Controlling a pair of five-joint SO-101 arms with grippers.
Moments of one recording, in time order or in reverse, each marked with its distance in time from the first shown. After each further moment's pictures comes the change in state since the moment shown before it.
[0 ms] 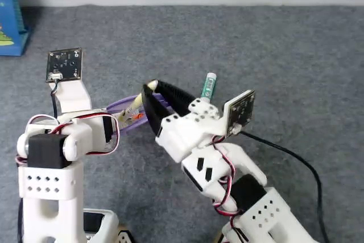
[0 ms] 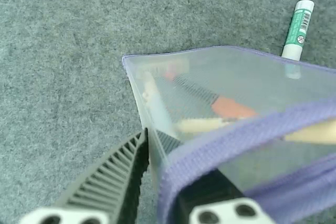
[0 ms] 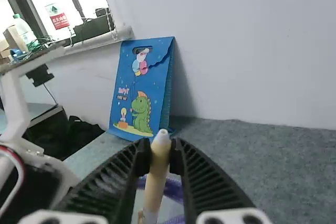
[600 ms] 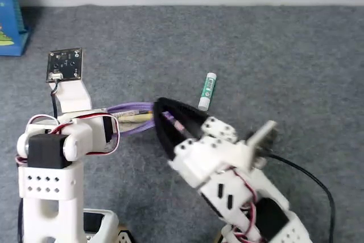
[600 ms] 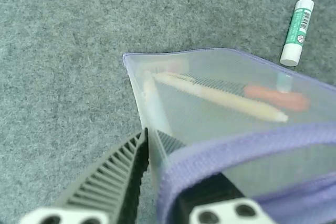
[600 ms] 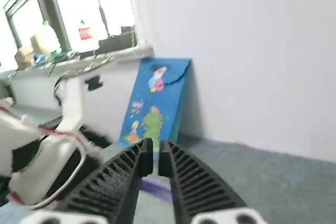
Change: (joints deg) left arm 0.0 0.0 0.0 0.0 0.0; right arm 0.4 -21.6 1.1 12.4 4.6
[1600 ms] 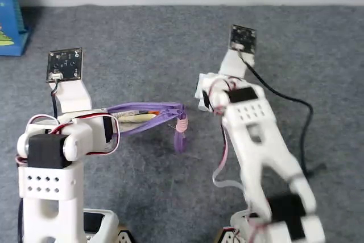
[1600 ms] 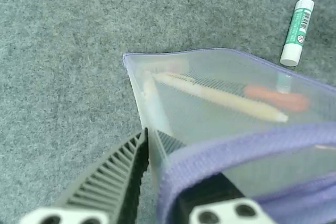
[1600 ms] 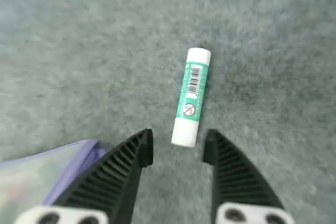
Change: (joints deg) left arm 0.0 0.0 0.0 0.0 0.0; right arm 26.0 81.6 -41.8 22.2 -8.1
